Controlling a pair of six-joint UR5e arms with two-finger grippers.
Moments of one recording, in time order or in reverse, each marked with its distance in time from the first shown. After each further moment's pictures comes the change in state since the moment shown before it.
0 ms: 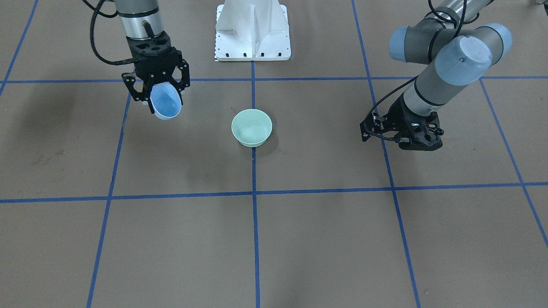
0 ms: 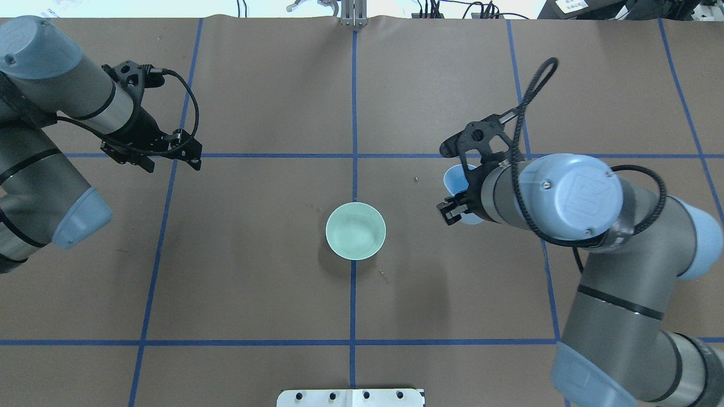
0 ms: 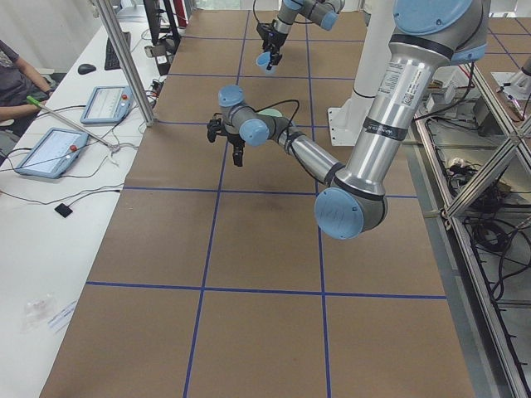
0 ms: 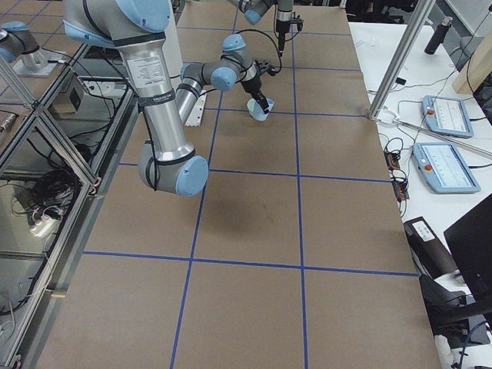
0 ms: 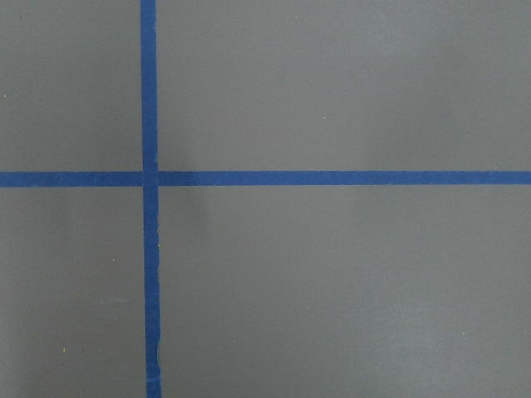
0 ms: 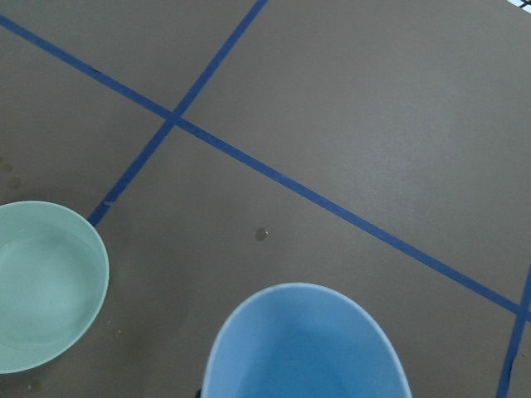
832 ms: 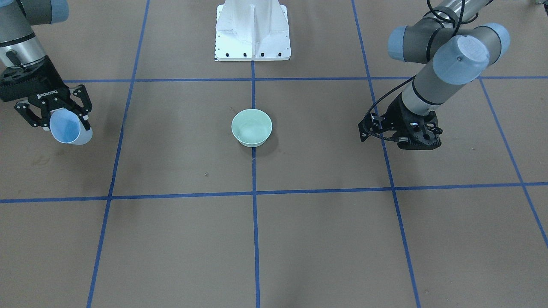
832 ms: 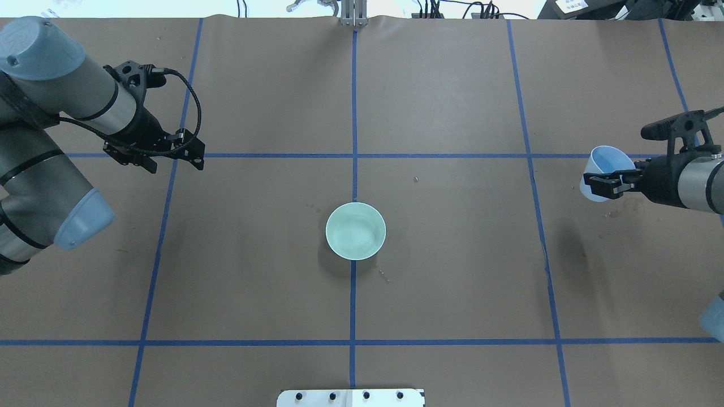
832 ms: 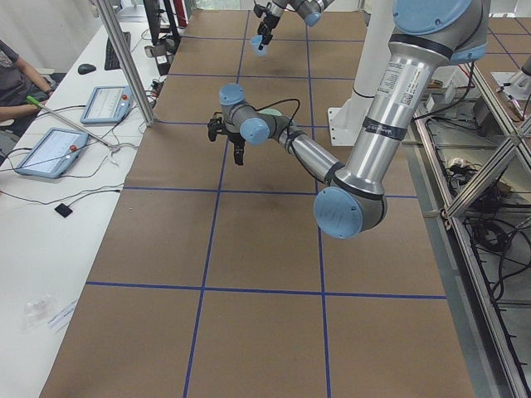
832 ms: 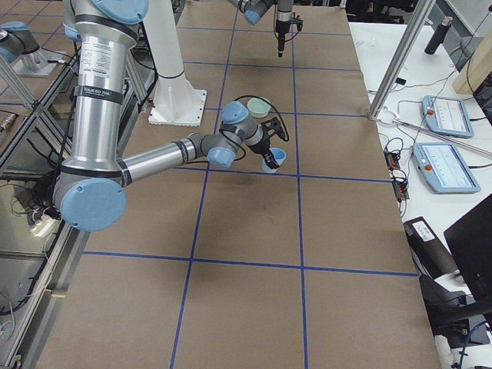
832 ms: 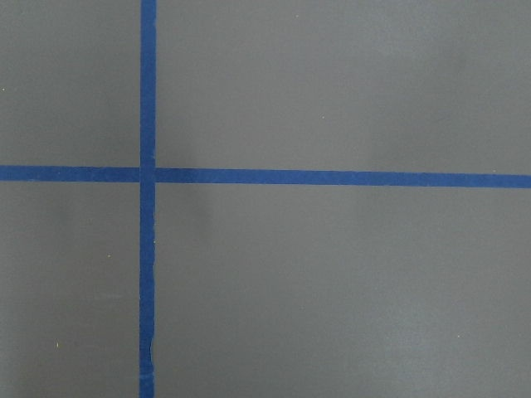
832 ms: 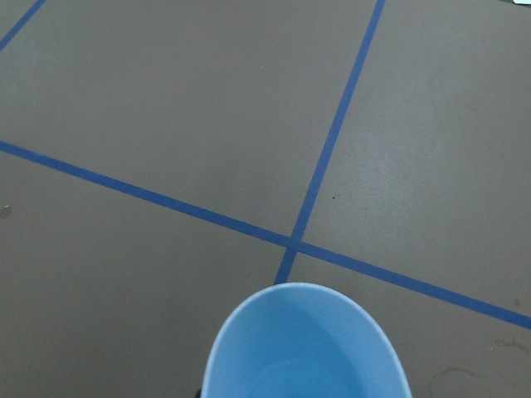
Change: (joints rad) left arm 0.006 -0.005 -0.006 -0.001 0.005 -0.032; right arm 0.259 -0.456 -0.271 0.912 0.134 0.018
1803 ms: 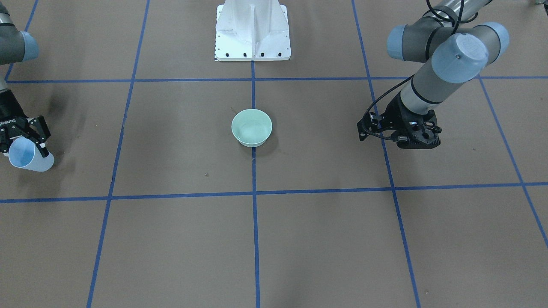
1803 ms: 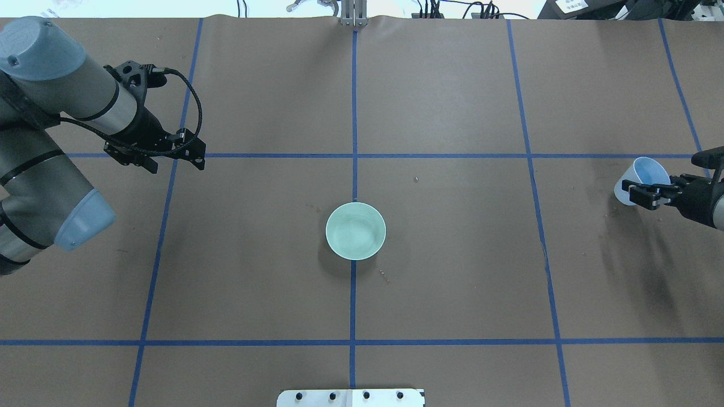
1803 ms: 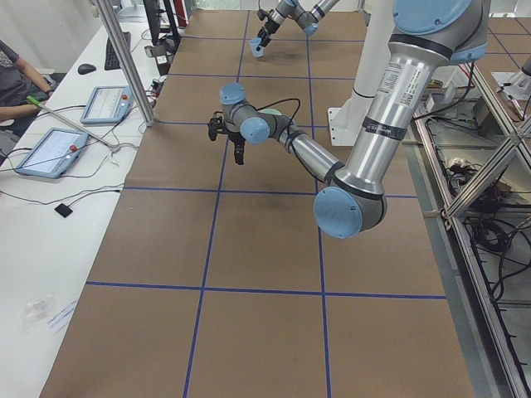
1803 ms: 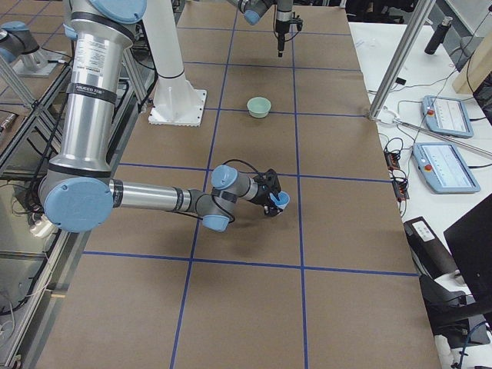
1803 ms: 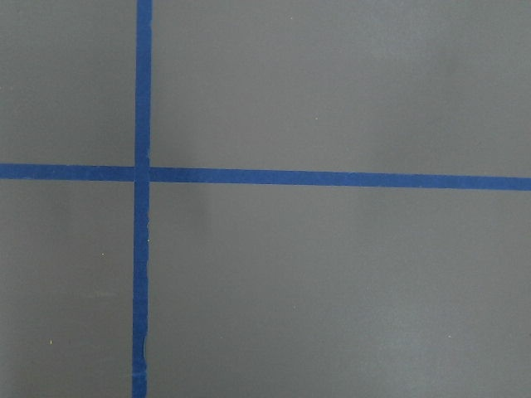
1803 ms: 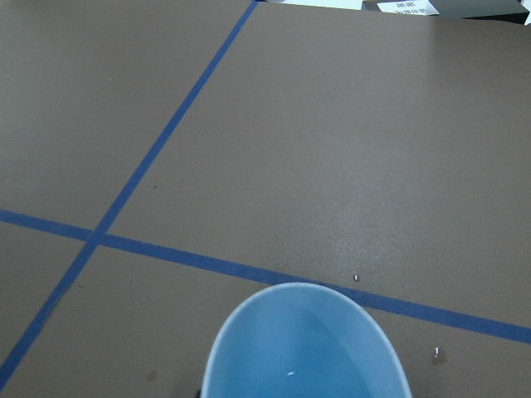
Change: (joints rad) left arm 0.001 0.000 -0.002 0.001 0.001 -0.006; right arm 0.005 -0.026 -0.379 0.489 -0.098 0.091
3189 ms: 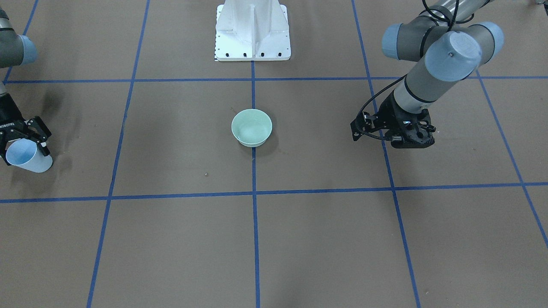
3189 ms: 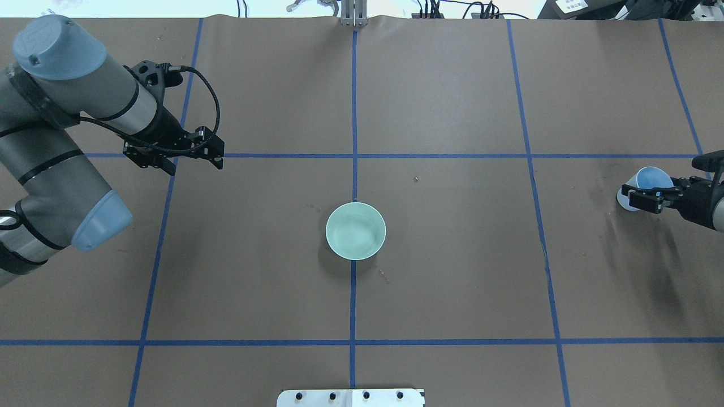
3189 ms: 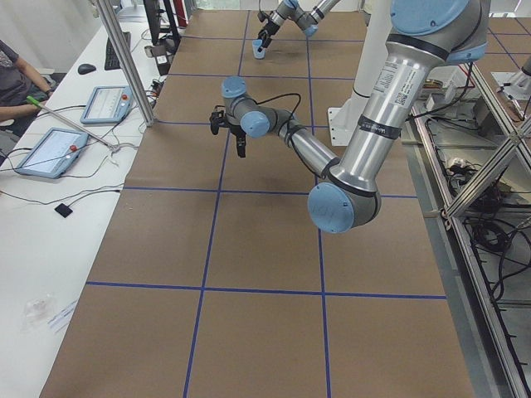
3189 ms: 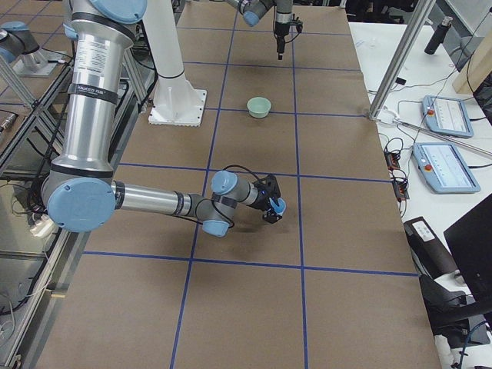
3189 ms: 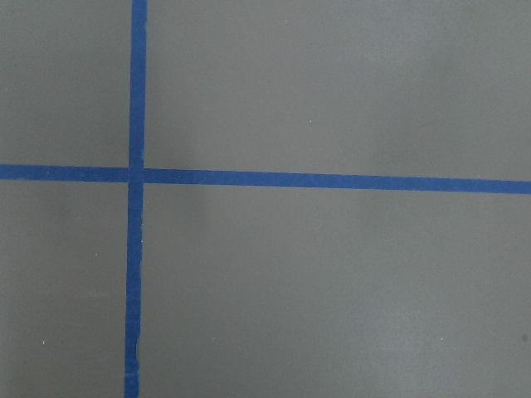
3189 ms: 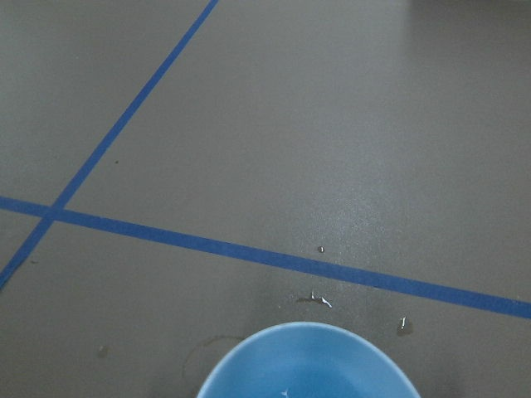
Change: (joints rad) left arm 0.044 -0.059 0.000 0.006 0.003 -0.121; right arm 0.001 0.008 -0.030 0.023 0.007 -0.003
